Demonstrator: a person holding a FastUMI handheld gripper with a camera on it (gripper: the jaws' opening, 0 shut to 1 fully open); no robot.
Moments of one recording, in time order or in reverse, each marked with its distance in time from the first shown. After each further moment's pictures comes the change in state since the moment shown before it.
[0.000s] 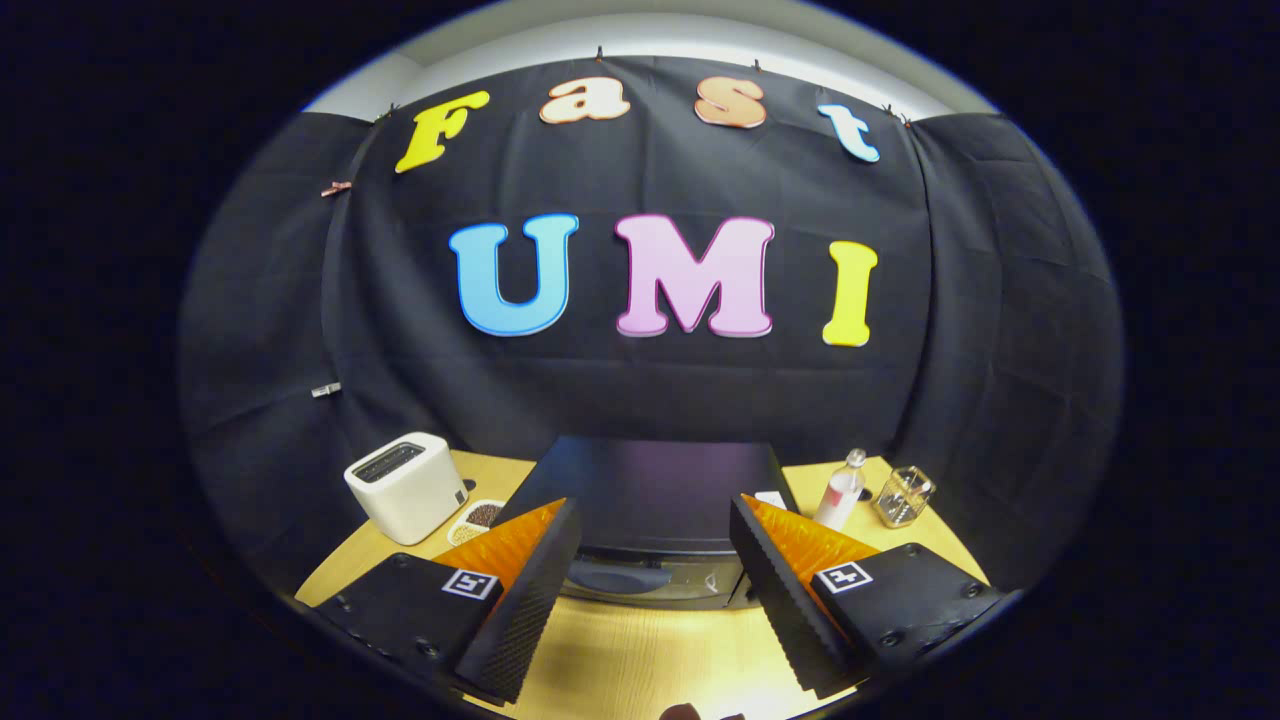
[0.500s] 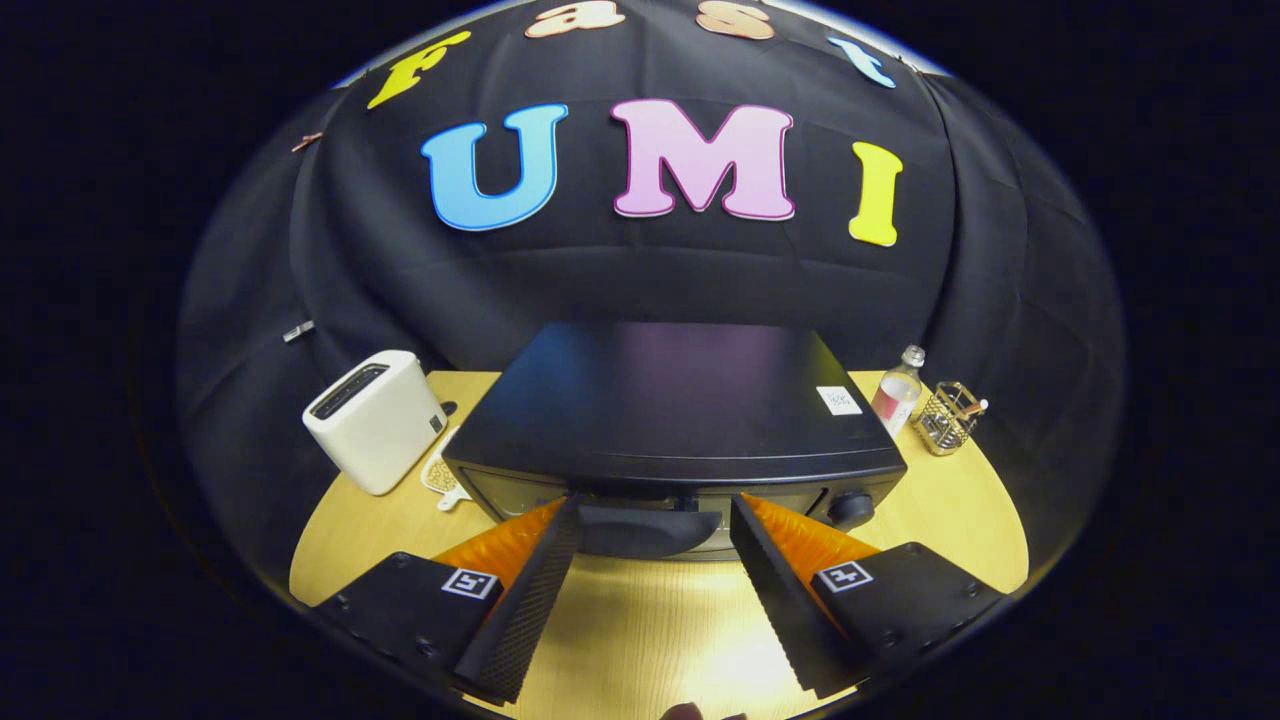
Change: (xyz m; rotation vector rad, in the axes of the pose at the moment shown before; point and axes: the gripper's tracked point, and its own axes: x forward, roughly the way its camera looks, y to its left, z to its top) arm 0.042 0.023 -0.102 0.035 0.294 -0.004
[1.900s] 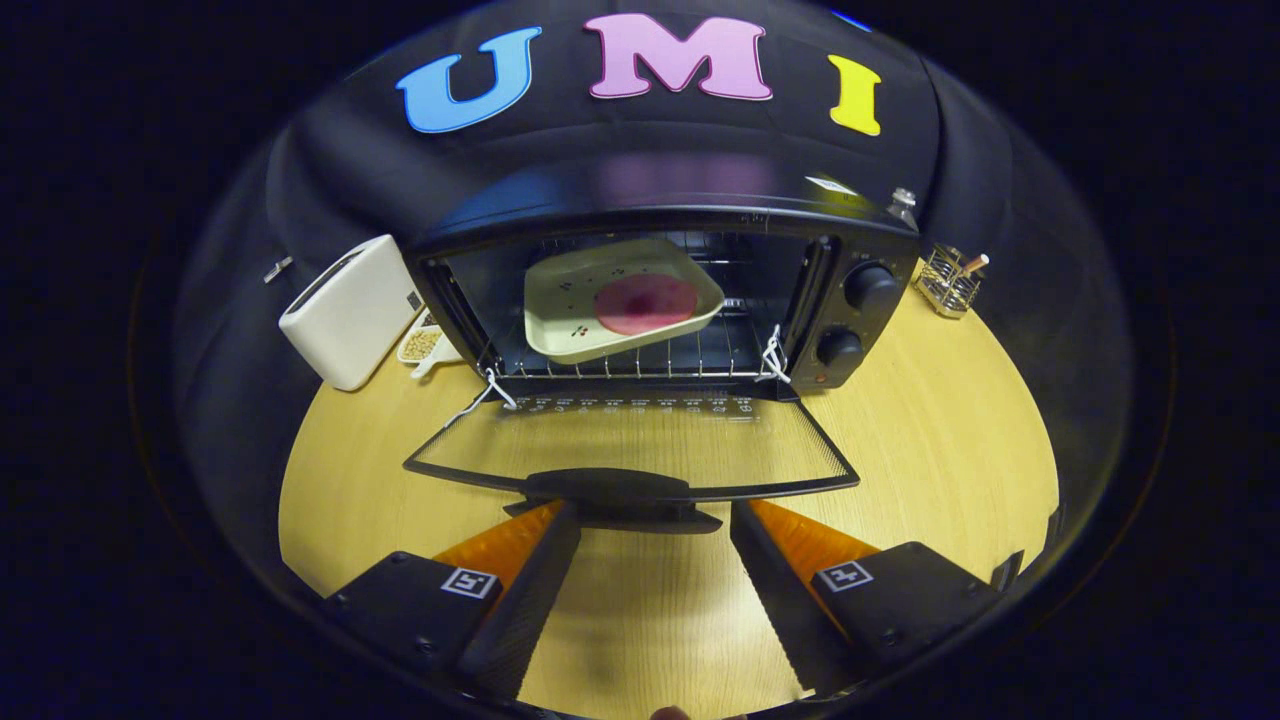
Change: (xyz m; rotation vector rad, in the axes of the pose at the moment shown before) arm -0.010 0.000 -0.118 0.049 0.331 -0.029
